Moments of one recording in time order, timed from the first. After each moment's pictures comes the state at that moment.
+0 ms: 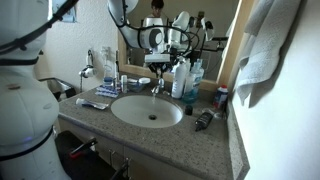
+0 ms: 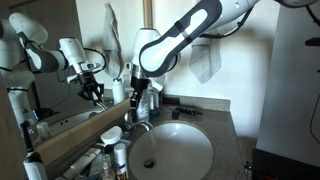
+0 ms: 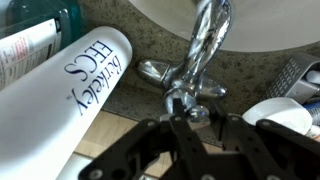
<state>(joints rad) 0.01 0.26 0.06 -1.97 -0.11 2.55 -0.33</state>
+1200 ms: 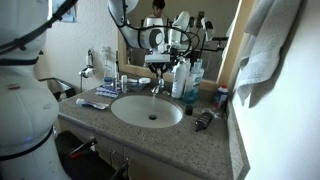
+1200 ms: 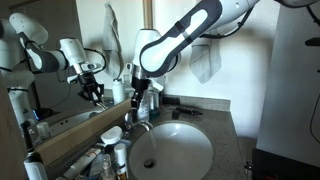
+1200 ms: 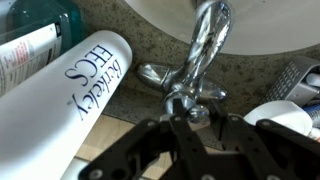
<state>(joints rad) 0.01 0.26 0.06 -1.97 -0.11 2.54 -0.33</state>
